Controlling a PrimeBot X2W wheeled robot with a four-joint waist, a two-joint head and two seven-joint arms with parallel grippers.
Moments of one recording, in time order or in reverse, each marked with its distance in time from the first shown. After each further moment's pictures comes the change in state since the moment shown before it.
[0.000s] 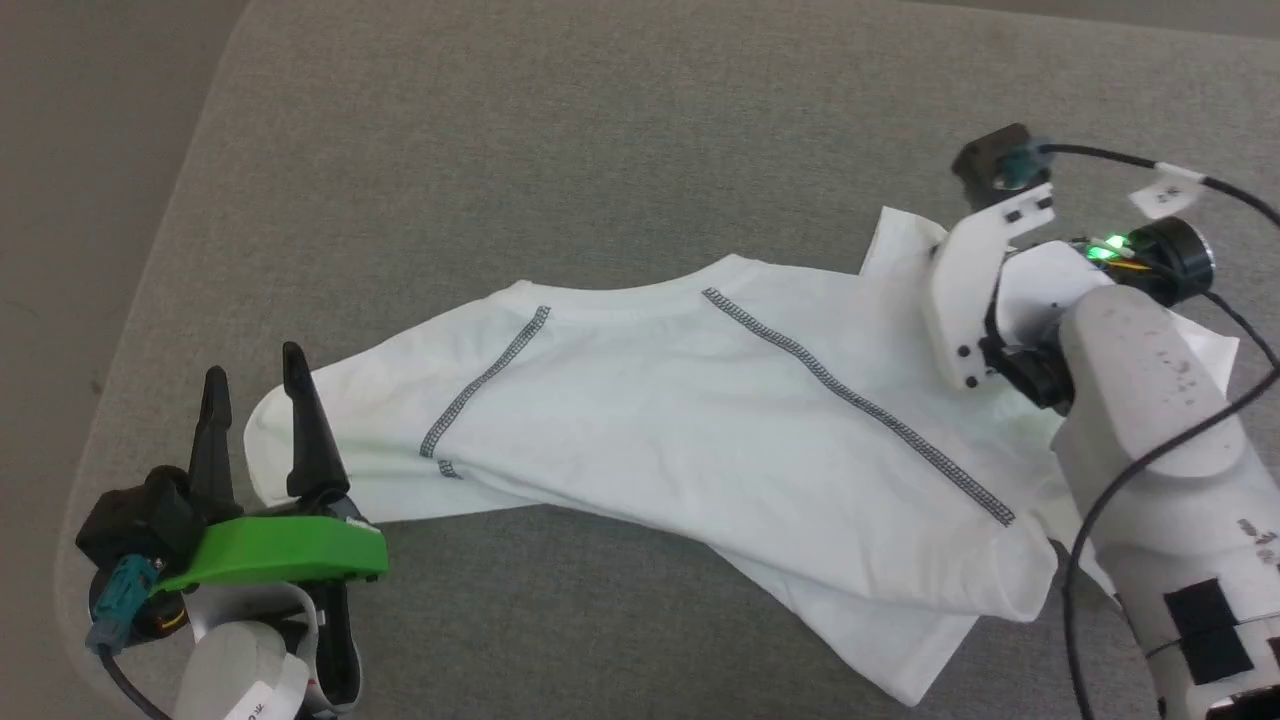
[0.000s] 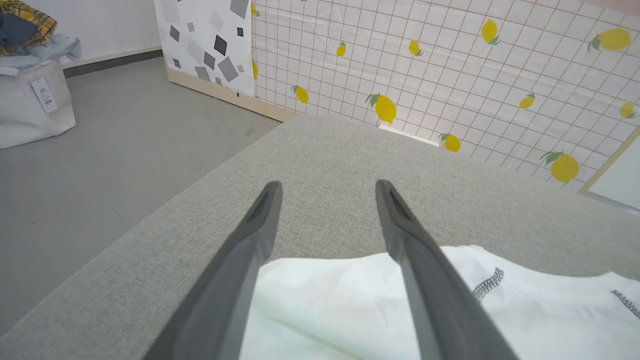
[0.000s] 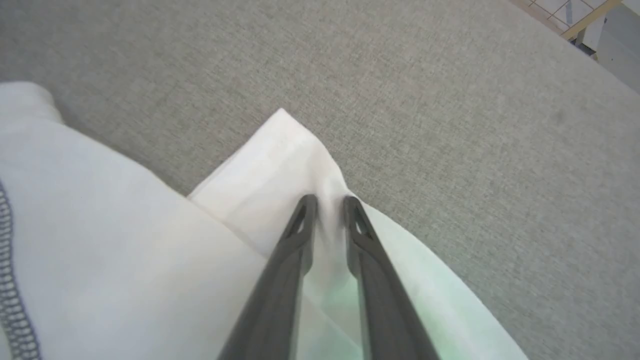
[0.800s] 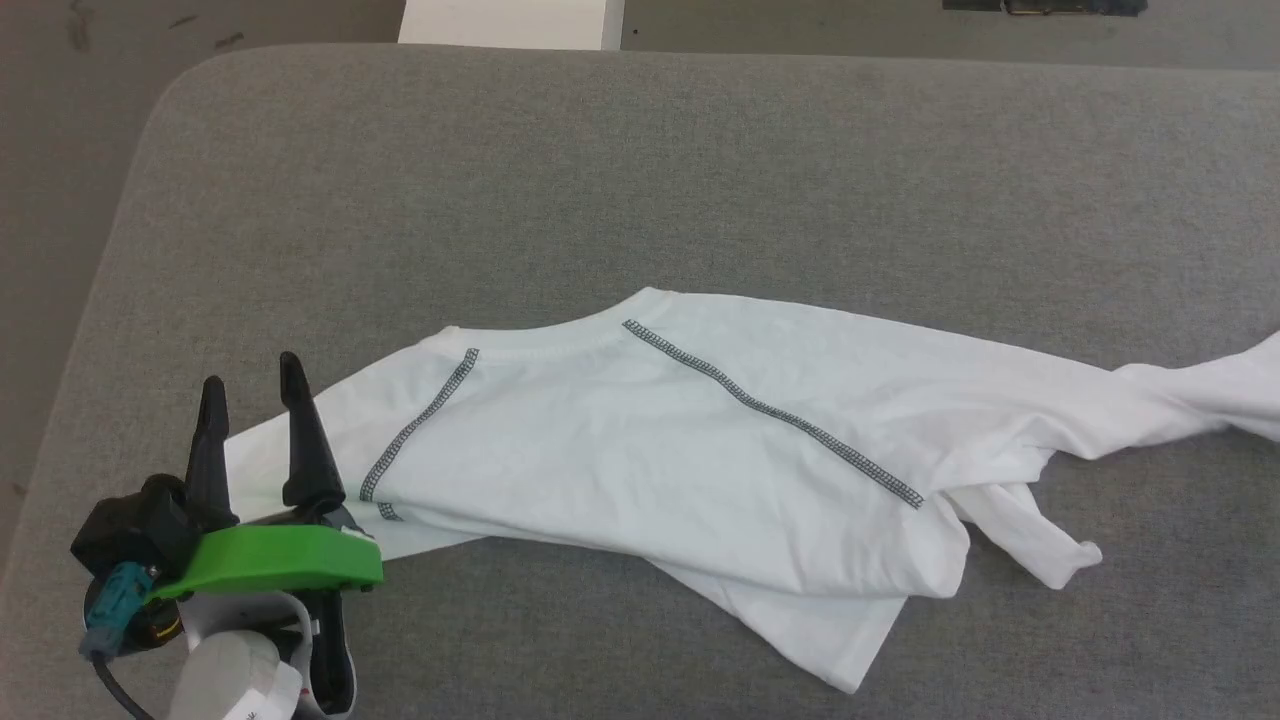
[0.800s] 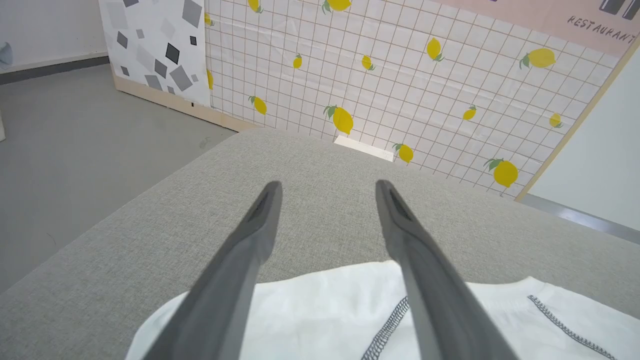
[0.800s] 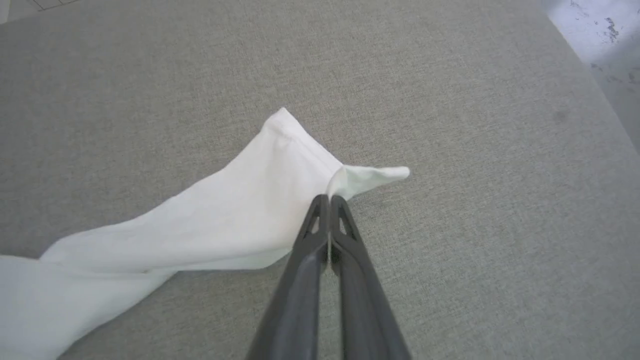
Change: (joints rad) left arm 0.017 0.011 -0.002 -0.008 -0.011 0.000 0.006; right arm 0.415 -0.054 -0.800 -0.457 -0.012 0.000 0.089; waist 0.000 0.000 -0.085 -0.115
